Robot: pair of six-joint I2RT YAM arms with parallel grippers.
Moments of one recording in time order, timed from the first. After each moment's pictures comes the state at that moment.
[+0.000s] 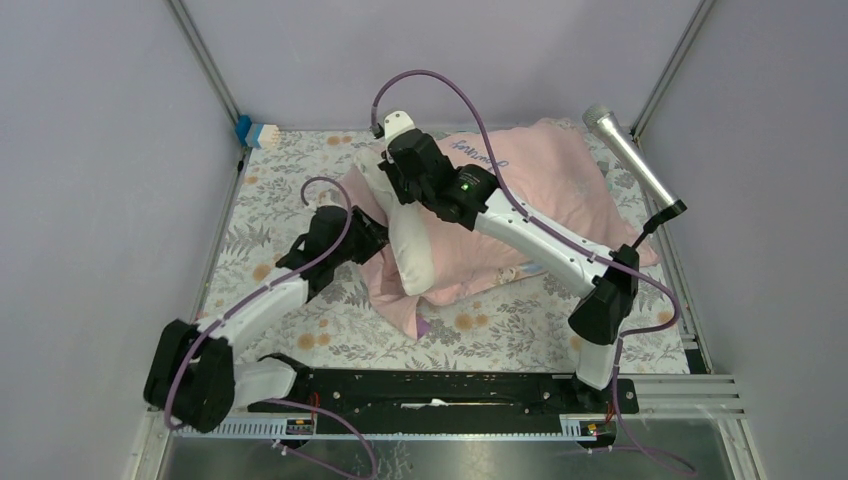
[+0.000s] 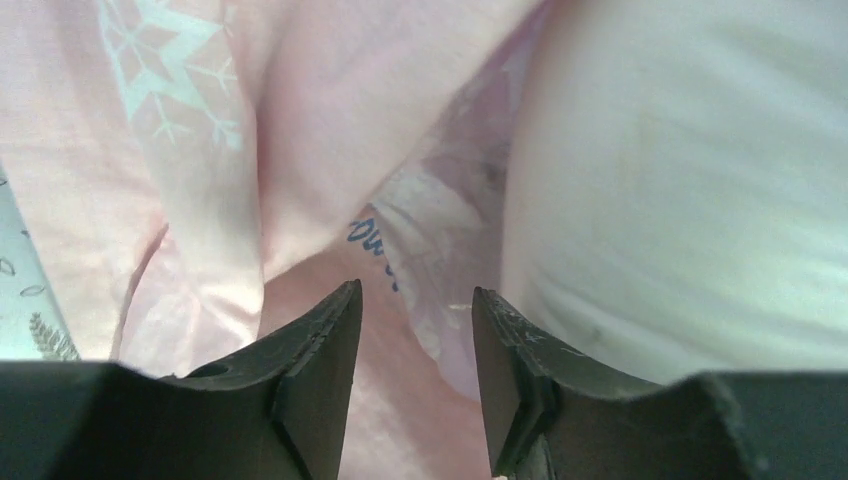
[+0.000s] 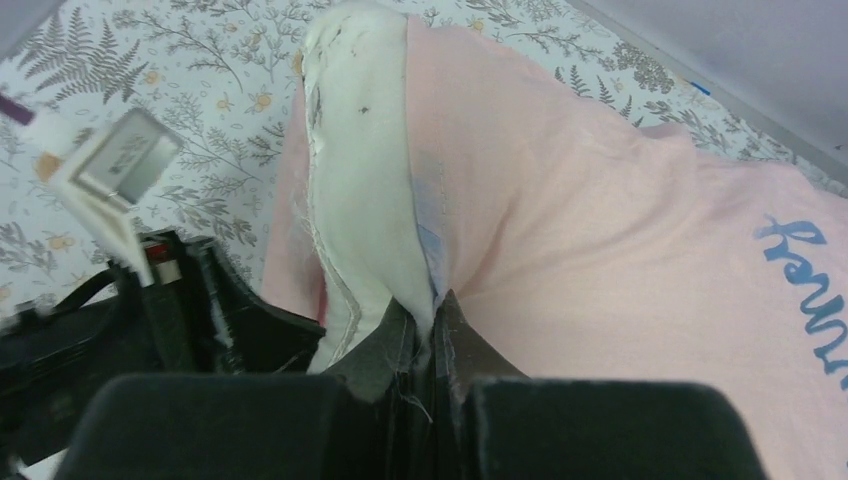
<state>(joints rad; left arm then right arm) -0.40 1.25 0.68 -0.01 0.09 -1.05 0.94 1.86 1.95 -0.62 0.37 0.09</state>
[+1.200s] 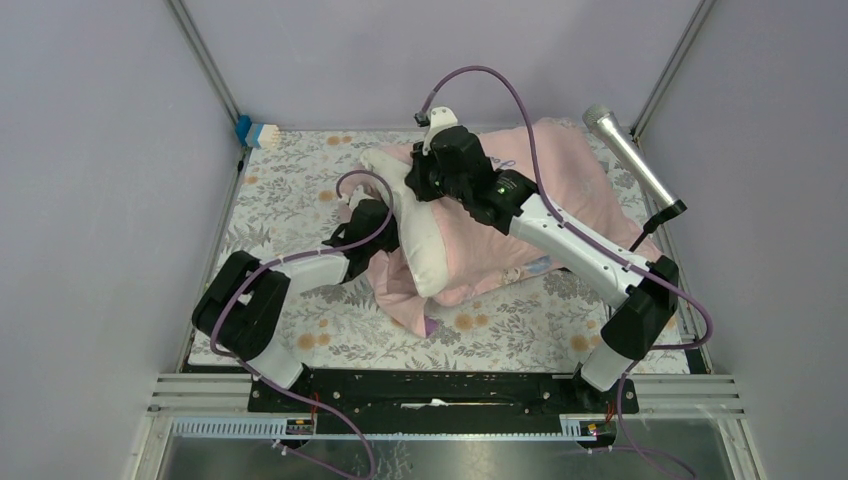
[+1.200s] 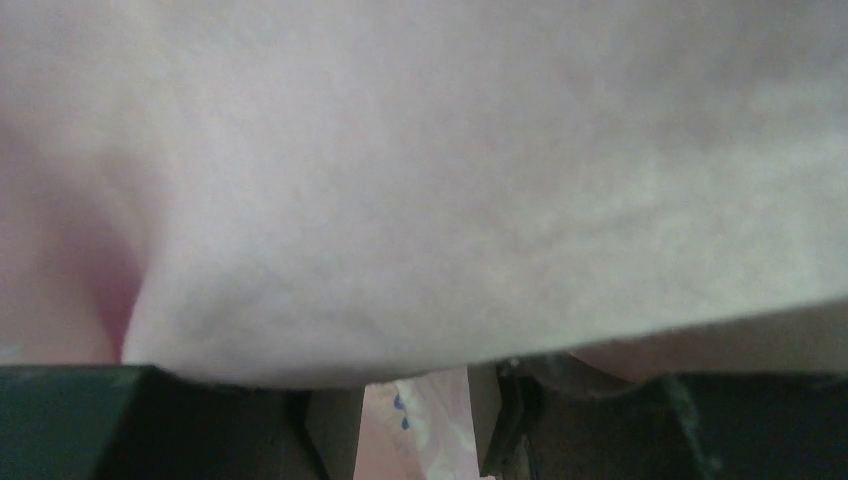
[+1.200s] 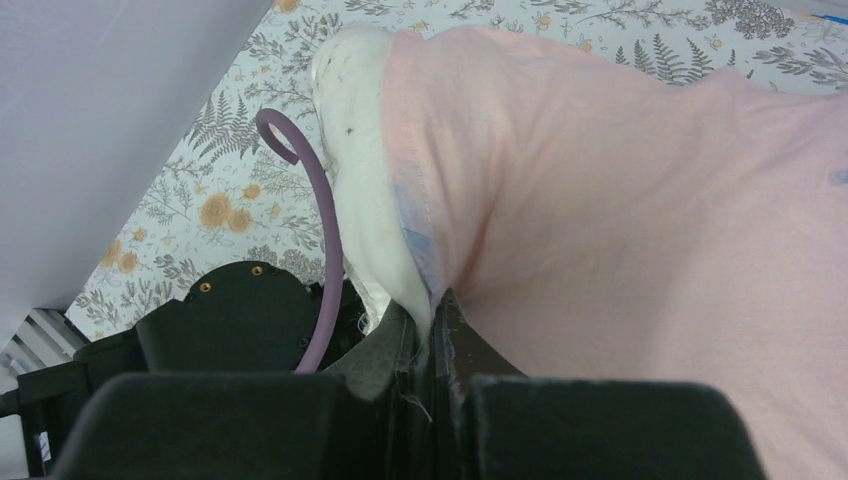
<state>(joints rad) -0.53 1.58 0.76 0.28 -0.06 -1.09 0.82 1.67 1.67 -0.44 0.14 0.35</state>
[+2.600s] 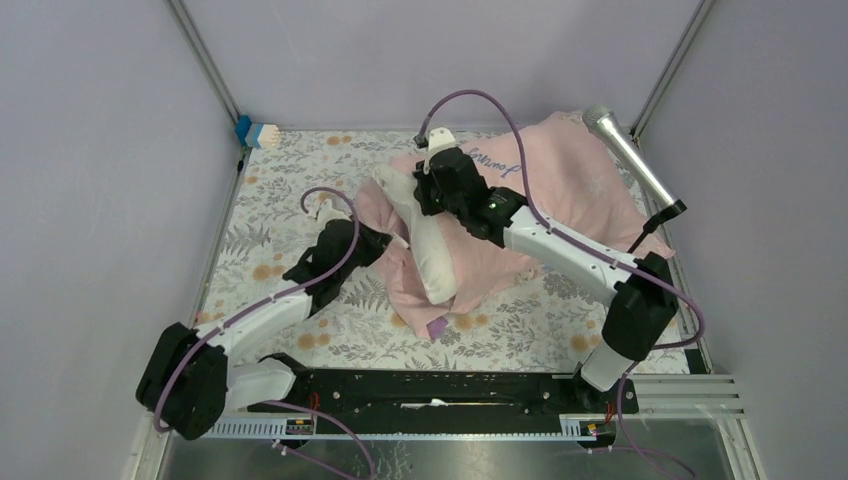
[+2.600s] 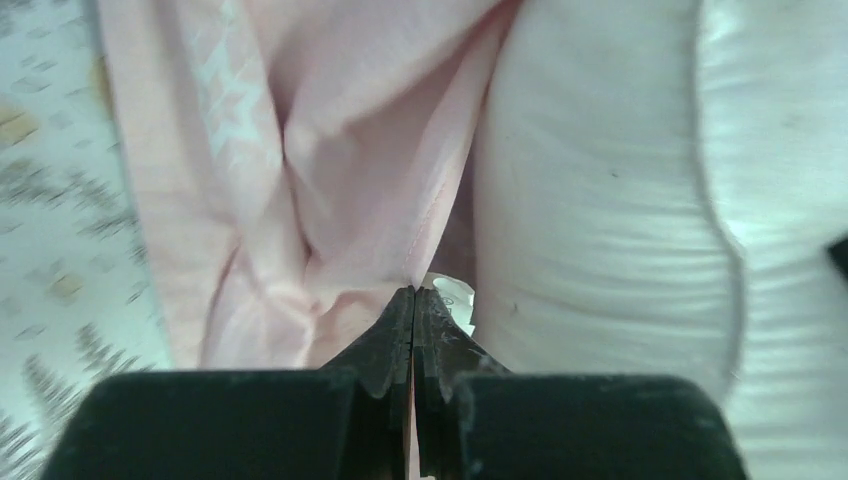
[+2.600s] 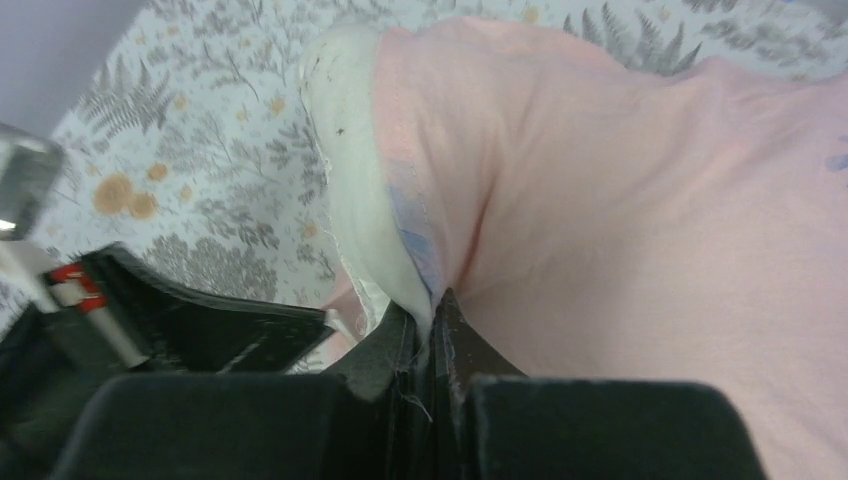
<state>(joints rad) -0.54 1.20 0.61 0.14 -0.16 -1.04 0.82 1.65 1.51 -0.32 0.23 0.27</state>
